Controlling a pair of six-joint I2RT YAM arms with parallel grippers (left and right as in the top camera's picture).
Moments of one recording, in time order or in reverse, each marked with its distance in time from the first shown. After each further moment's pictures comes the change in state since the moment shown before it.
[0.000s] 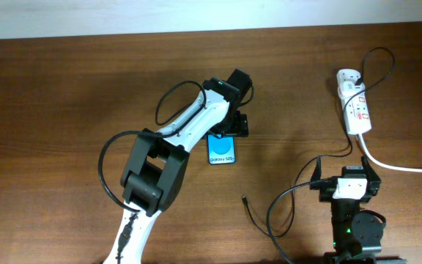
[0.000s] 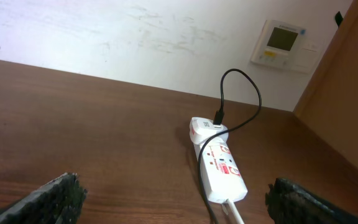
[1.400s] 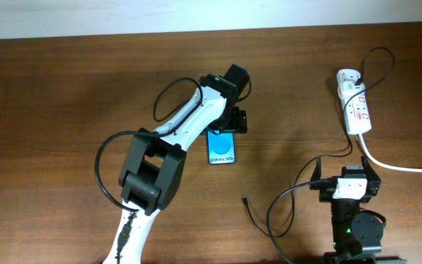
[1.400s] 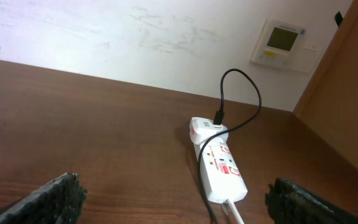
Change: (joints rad) left arm 0.019 0.000 0.030 -0.009 0.012 0.034; right arm 0.000 0.000 0.000 0.000 0.000 0.000
